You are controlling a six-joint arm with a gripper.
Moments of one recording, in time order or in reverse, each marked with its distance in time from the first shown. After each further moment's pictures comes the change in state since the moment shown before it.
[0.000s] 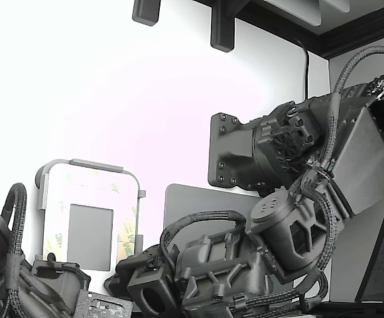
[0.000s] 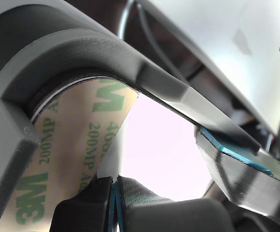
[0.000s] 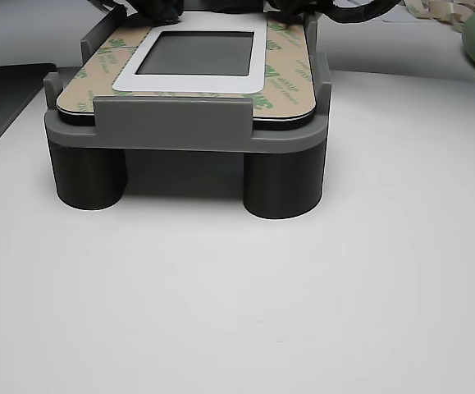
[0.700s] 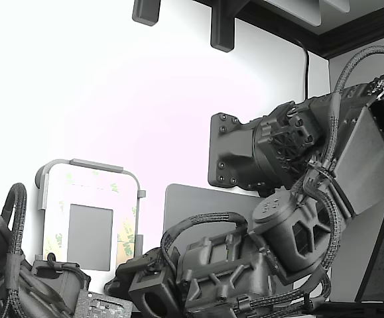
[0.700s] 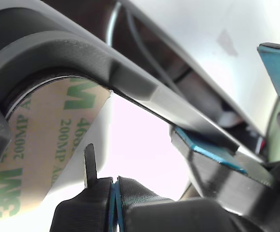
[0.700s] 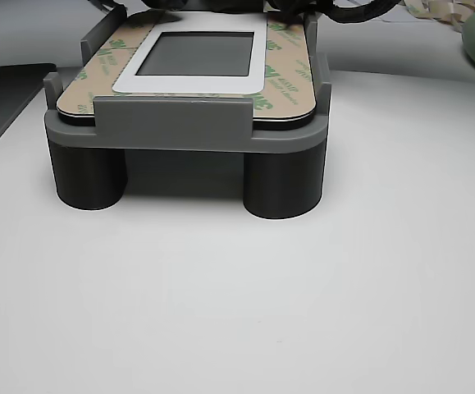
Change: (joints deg) arm -0.1 0.1 -1.1 -0.4 -0.5 -1.4
